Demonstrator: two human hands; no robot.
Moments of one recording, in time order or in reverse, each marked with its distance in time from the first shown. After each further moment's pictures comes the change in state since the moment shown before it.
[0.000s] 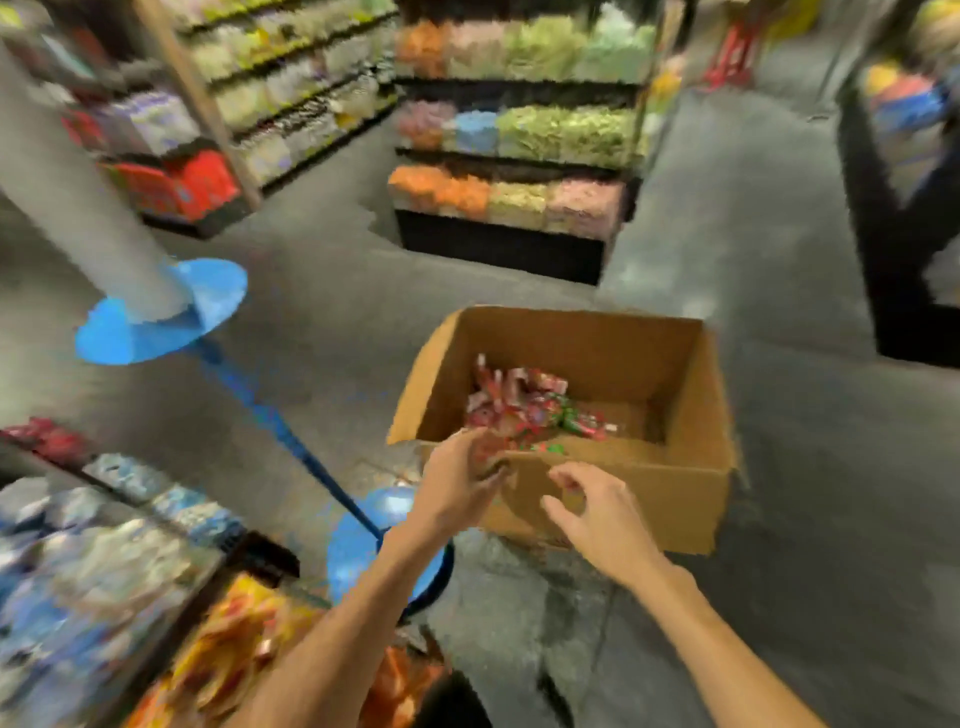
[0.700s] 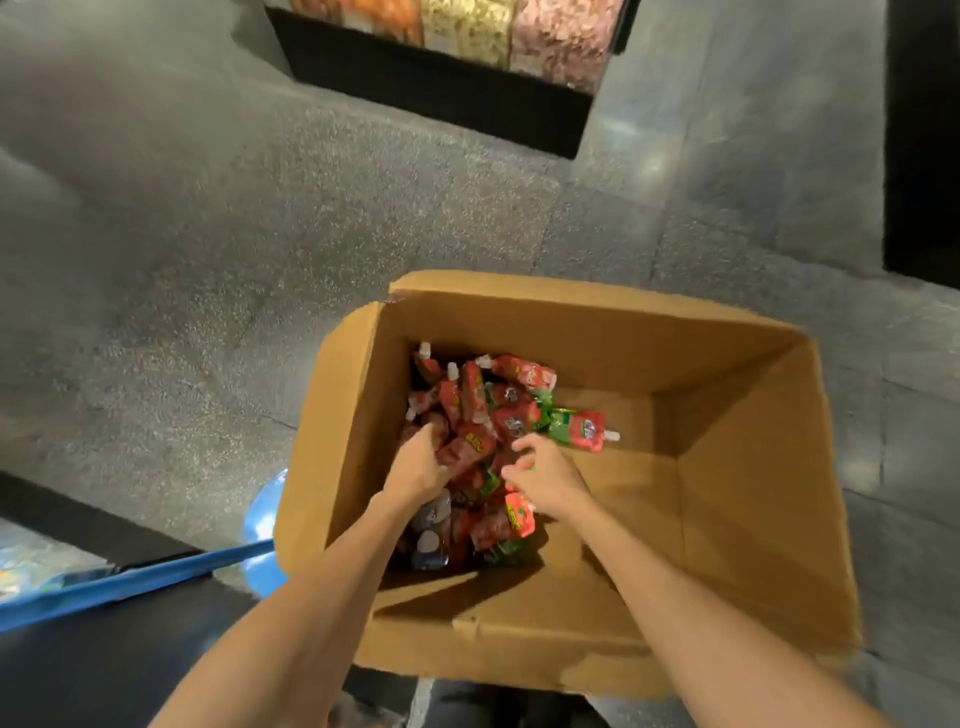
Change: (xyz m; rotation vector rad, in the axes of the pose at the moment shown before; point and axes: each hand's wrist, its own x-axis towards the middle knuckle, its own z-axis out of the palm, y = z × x) left_hand 0.309 -0.230 0.163 0.009 -0.448 -0.453; right_hand 0.340 0.143 0.096 0.102 -0.346 0.649
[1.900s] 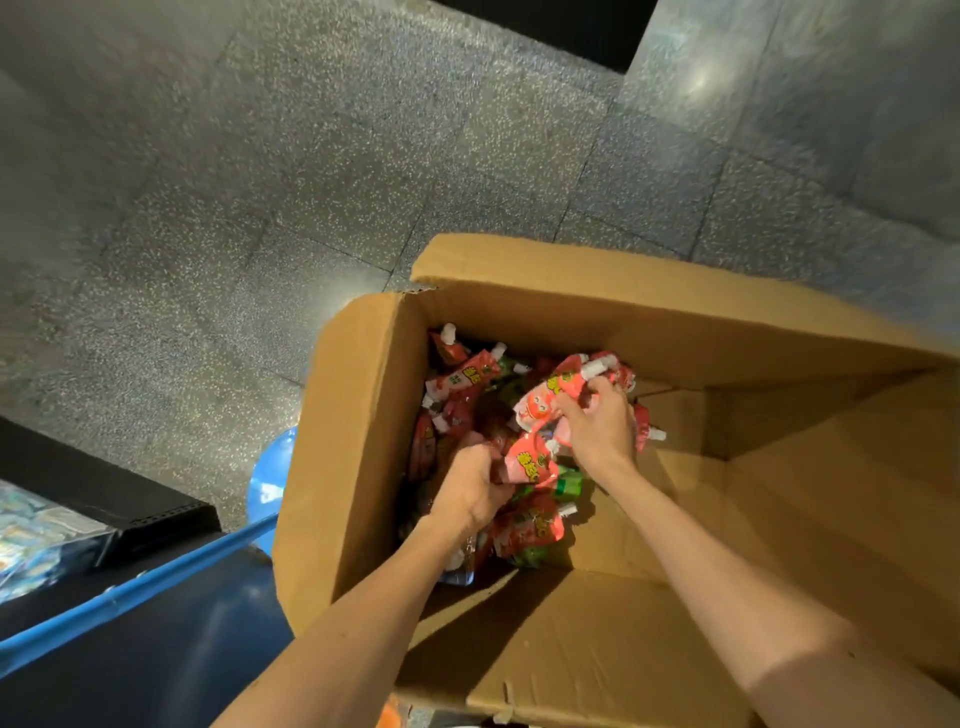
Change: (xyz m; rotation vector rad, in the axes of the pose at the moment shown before) left_hand 0.027 -0.004 0.043 0.142 -0.039 0.184; right_hand 0.103 -0.002 -0.002 0.125 0.407 0.042
